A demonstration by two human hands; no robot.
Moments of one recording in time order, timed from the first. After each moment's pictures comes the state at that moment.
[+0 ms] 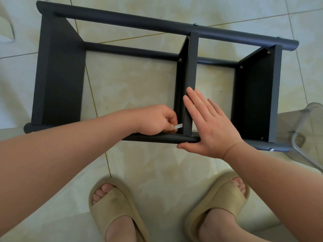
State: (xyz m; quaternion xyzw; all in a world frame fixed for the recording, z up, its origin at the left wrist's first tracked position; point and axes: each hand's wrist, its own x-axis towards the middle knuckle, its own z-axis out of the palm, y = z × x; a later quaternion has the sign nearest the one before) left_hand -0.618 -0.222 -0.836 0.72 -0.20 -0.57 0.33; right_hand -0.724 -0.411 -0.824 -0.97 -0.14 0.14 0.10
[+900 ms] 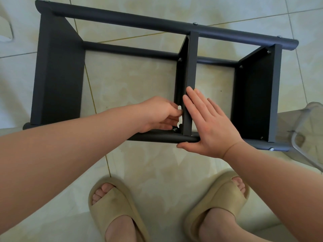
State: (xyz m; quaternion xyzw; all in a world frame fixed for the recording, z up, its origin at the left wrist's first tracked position) left_hand -0.620 -0.239 -0.833 0.61 0.12 -0.59 0.51; right_hand -0.724 -0.411 -0.823 -0.97 -0.14 0.14 0.10
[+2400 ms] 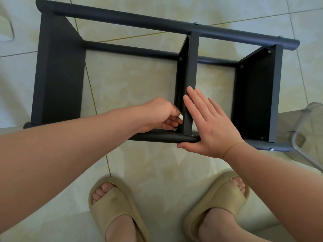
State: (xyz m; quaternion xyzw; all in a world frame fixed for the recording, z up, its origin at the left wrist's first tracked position) left_hand -0.621 -0.241 -0.834 0.62 0.12 -0.59 0.50; right_hand -0.724 -0.410 -0.823 -0.98 -0.14 0.14 0.10
